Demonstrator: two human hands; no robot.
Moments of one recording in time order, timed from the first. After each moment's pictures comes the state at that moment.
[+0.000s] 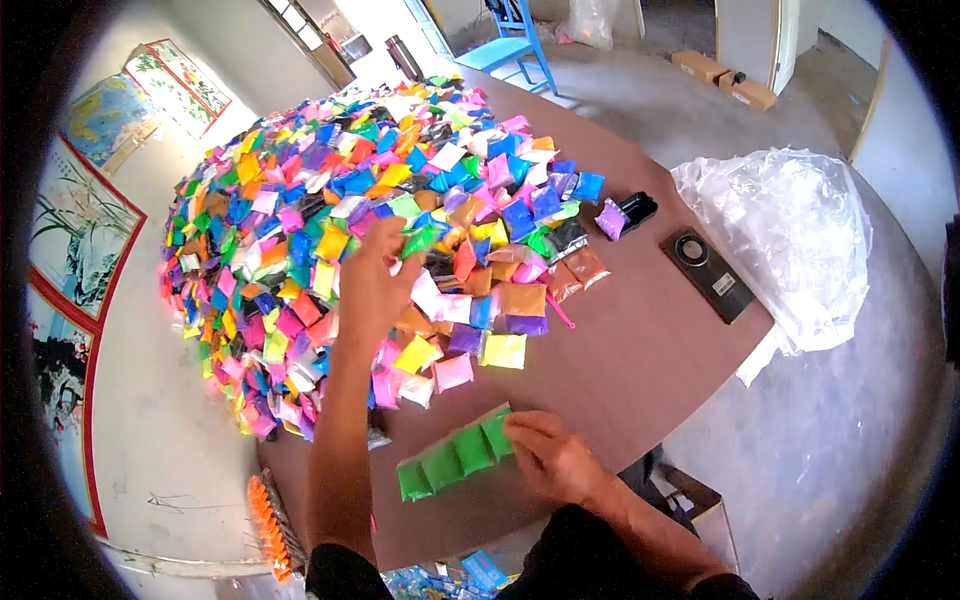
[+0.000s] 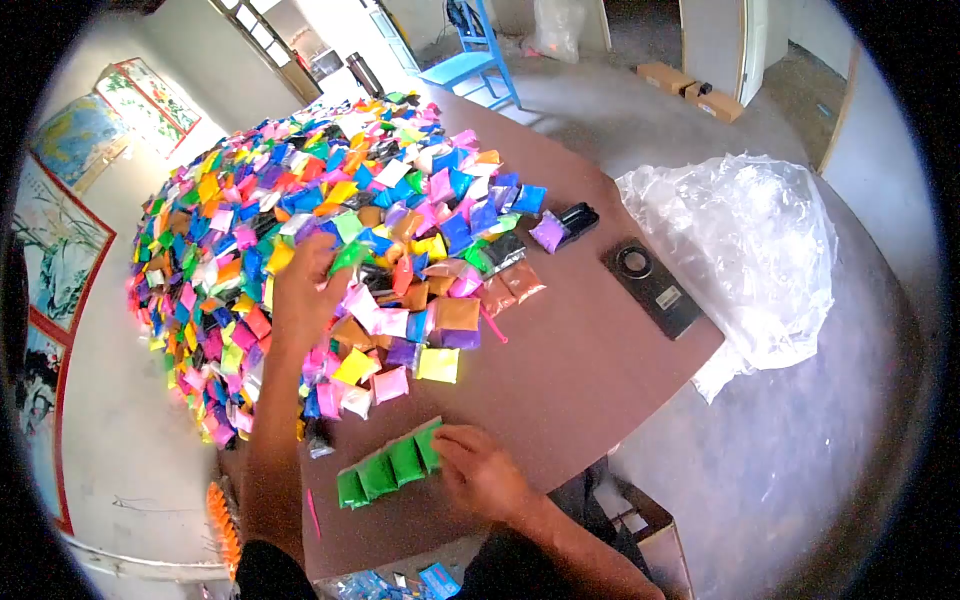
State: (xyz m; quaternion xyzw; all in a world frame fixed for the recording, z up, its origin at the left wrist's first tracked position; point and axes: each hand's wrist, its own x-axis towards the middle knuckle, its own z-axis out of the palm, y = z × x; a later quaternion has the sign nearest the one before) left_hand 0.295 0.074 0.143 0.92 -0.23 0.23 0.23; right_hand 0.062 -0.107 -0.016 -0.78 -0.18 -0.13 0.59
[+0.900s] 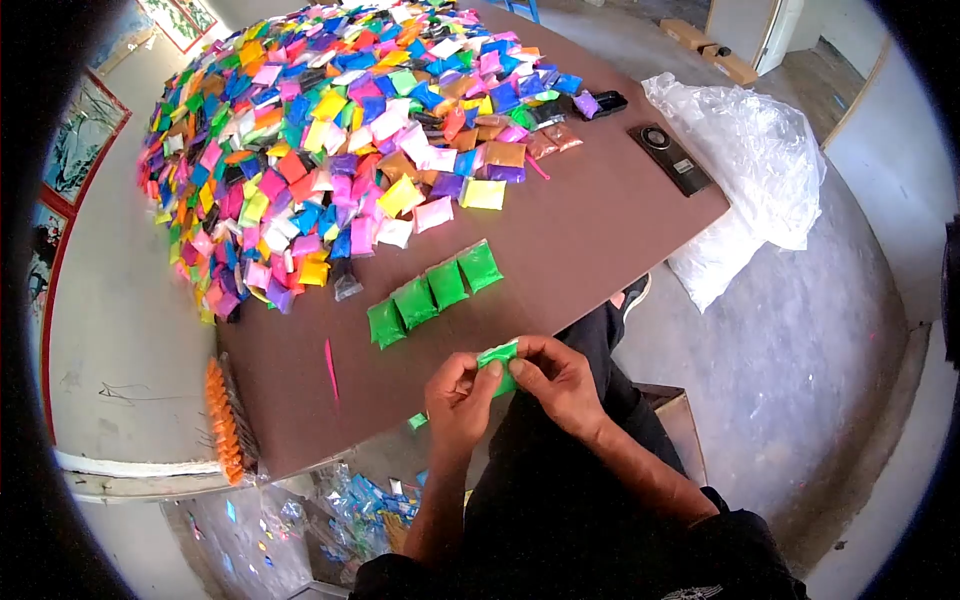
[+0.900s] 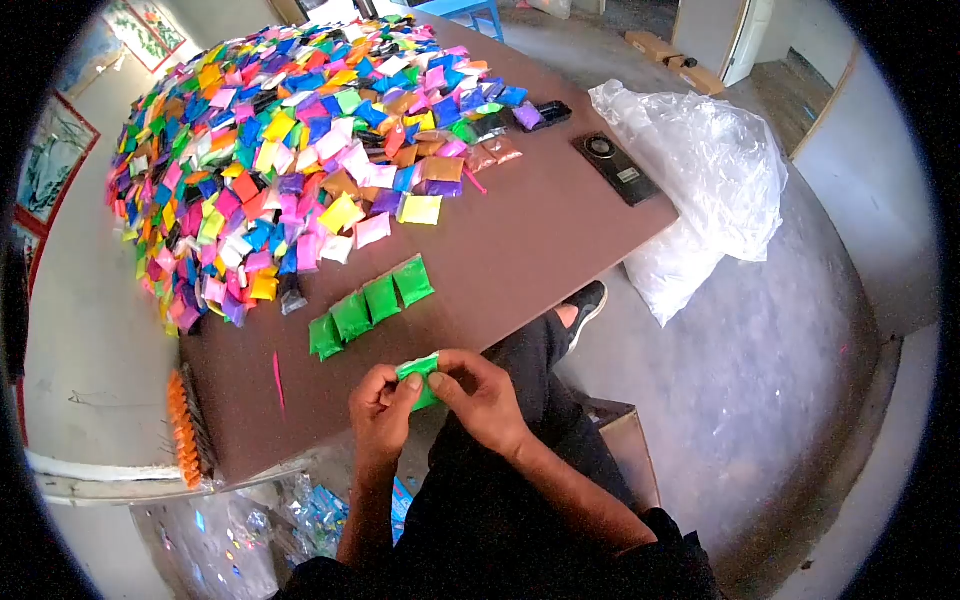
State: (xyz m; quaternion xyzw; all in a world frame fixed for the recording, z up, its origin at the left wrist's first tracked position) left_hand -0.077 0.069 0.032 0.74 -0.01 0.00 0.67; right_hand -0.082 -0.092 0.004 -0.56 0.01 0.07 0.83
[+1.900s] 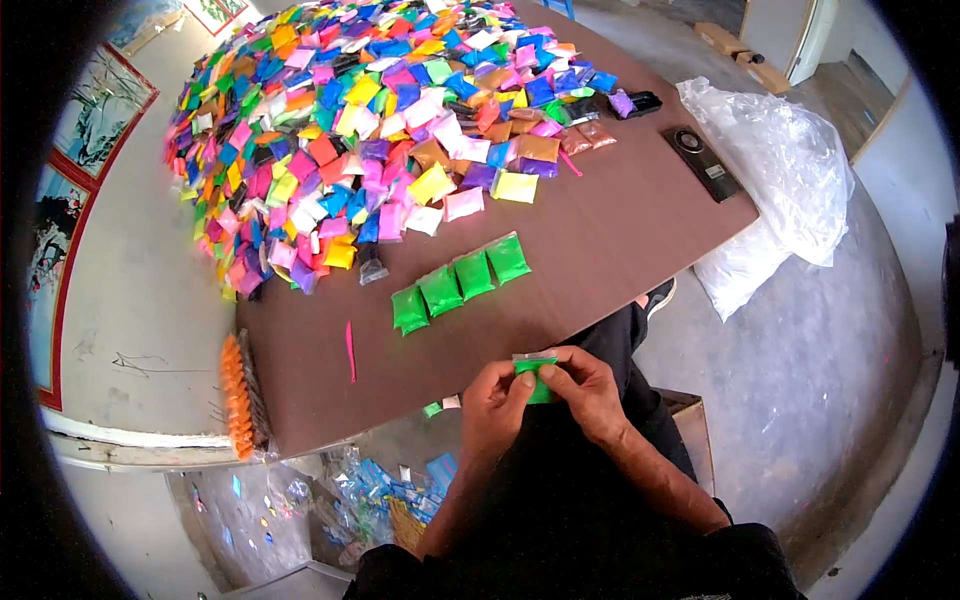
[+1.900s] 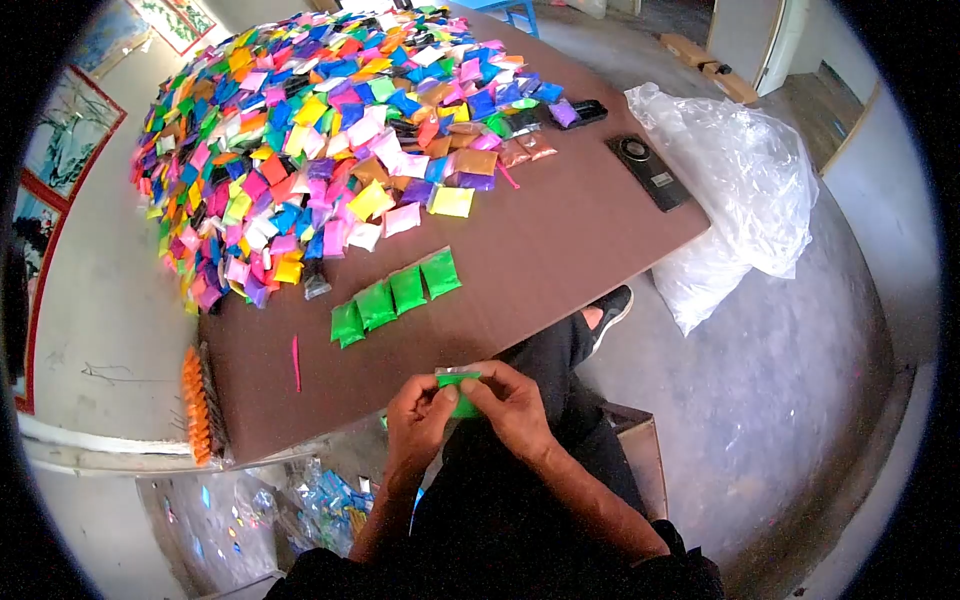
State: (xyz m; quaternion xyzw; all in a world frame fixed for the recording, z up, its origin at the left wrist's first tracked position) left_hand -0.101 0.056 0.017 0.71 0.05 -0.05 0.70; right_hand -0.096 -0.097 -0.015 -0.51 0.06 0.11 0.85
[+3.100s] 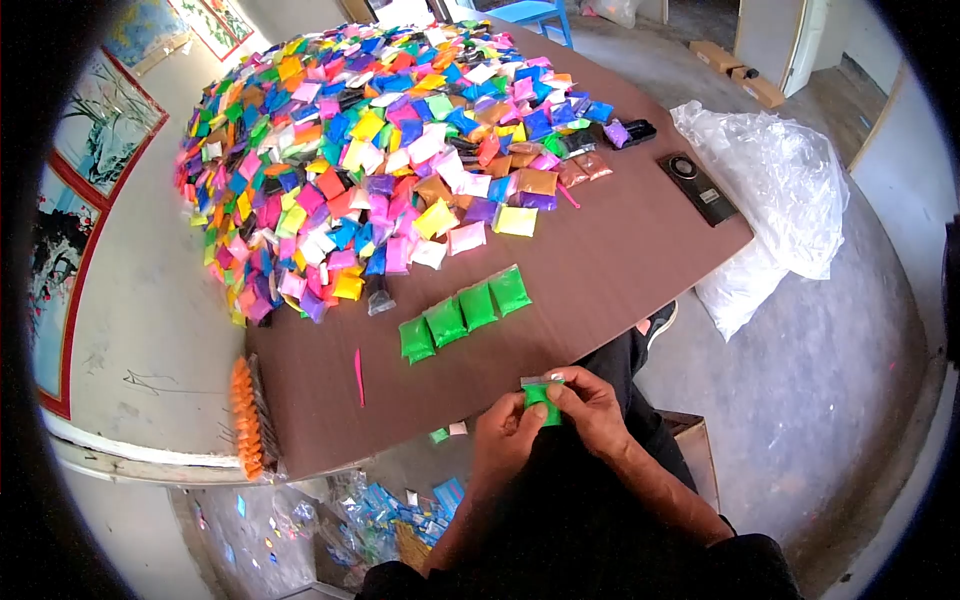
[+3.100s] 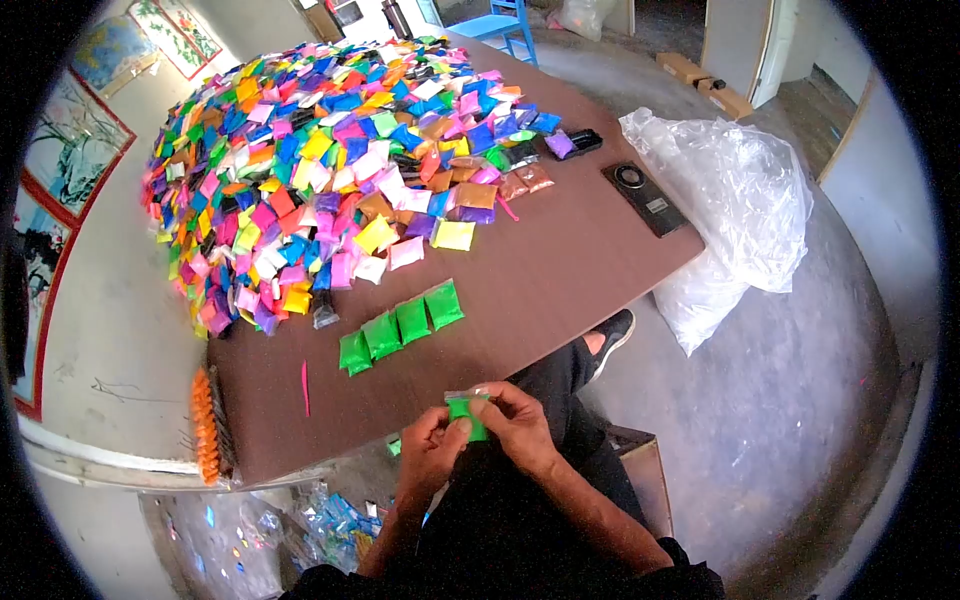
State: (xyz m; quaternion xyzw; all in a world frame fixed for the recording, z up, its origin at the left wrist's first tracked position) left_hand -0.104 0.052 0.017 0.75 0.07 -0.10 0.65; right_hand -0.088 -0.101 -0.020 -0.49 0.05 0.08 0.87
